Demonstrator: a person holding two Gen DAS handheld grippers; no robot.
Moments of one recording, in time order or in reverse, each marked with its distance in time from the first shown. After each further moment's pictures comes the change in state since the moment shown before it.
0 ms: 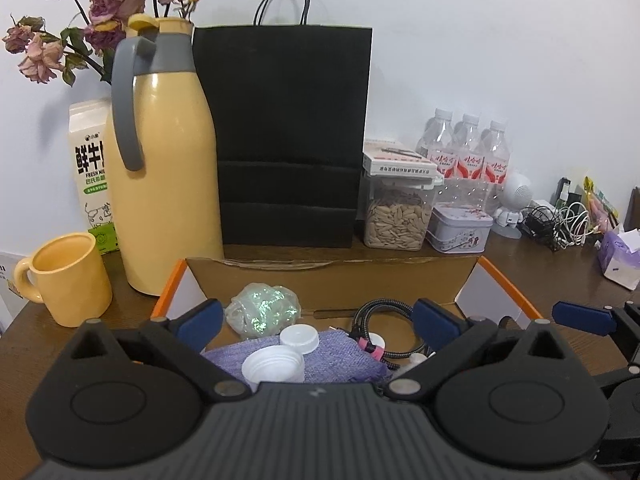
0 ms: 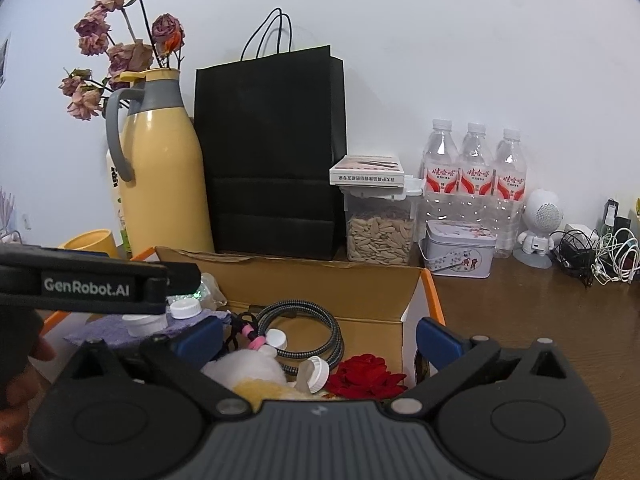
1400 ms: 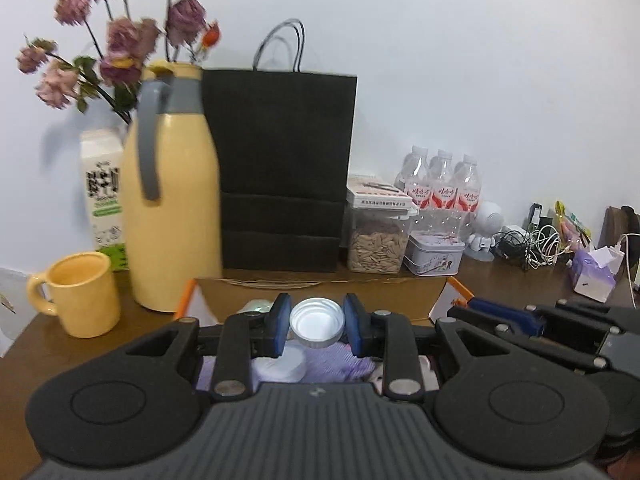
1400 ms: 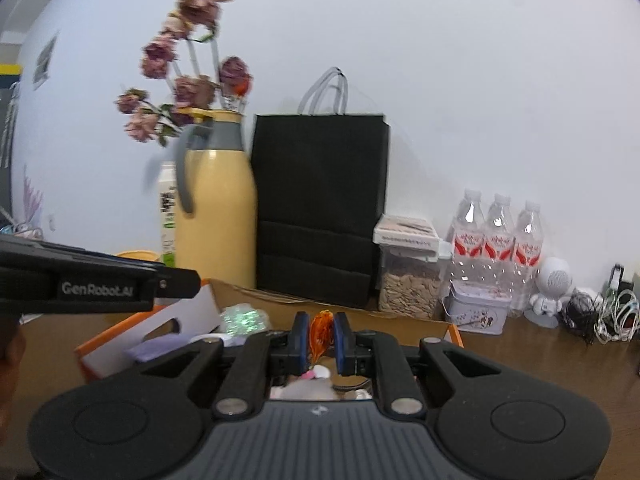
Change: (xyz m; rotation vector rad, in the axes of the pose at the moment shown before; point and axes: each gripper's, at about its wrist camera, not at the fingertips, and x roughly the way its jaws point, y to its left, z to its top) left arm -0.038 0.008 -0.001 -0.006 -0.081 -0.064; right arm -0.042 0.039 0.009 -0.095 -0.134 0.035
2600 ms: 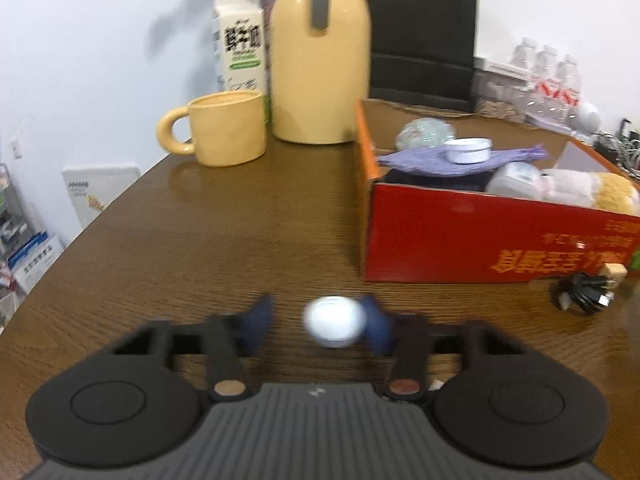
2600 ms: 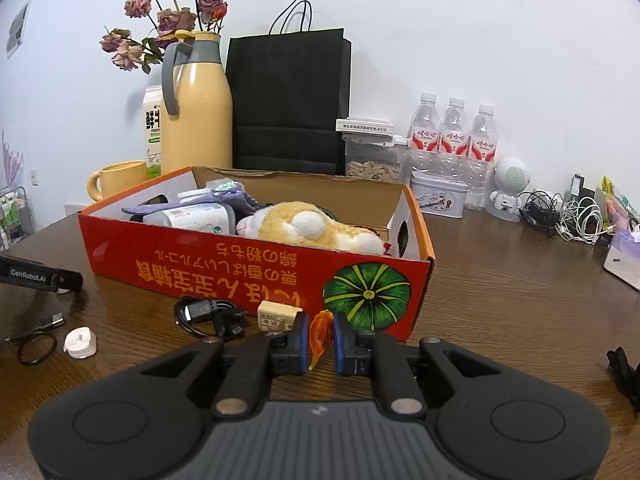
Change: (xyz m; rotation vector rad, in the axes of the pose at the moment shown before) left arm -0.052 0.091 -0.121 -0.033 0.244 0.253; right arm -0.068 -0.007 -0.098 0.031 0.184 -0.065
